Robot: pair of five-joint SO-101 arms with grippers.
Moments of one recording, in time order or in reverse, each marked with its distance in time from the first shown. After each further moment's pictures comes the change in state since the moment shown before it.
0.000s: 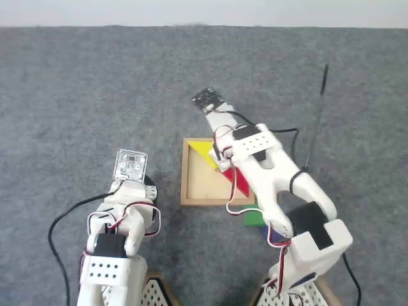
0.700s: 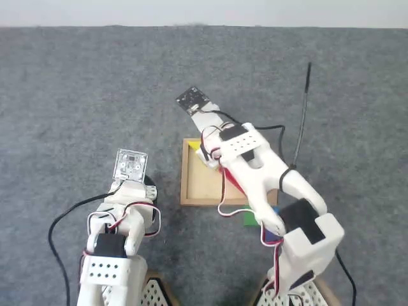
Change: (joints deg) left arm 0.0 0.0 0.0 0.0 0.0; right arm -4.0 3.6 -4.0 -1.4 0.0
